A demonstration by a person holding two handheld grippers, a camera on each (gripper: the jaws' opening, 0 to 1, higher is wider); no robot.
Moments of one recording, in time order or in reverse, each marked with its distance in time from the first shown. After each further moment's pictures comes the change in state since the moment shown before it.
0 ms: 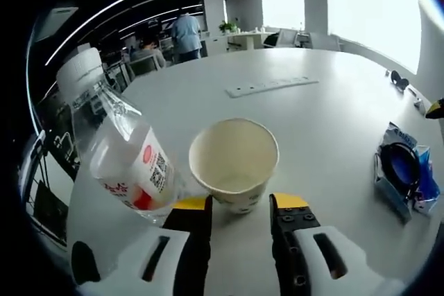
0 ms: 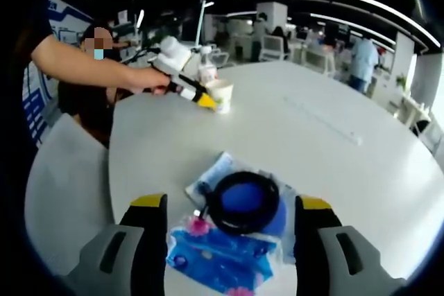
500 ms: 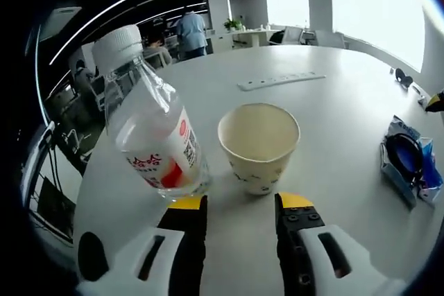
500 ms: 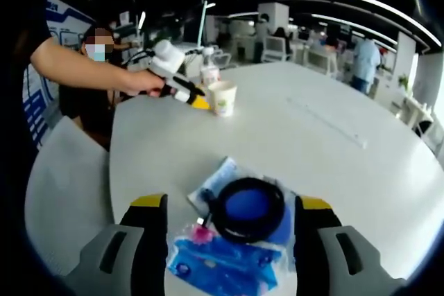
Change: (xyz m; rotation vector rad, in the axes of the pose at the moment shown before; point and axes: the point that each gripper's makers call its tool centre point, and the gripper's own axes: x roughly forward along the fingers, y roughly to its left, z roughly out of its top) left arm -0.014 0.026 -0.017 -0.017 0.013 0.041; right arm 0.011 0.004 0.008 -0.003 -0.008 0.019
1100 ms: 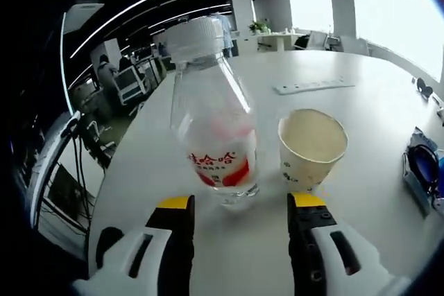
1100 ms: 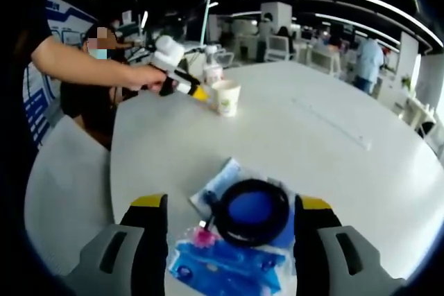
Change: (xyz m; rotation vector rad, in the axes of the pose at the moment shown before) left arm -0.014 0.041 0.006 -0.043 -0.021 0.145; right arm 0.006 0.004 0.000 -0.005 0.007 0.017
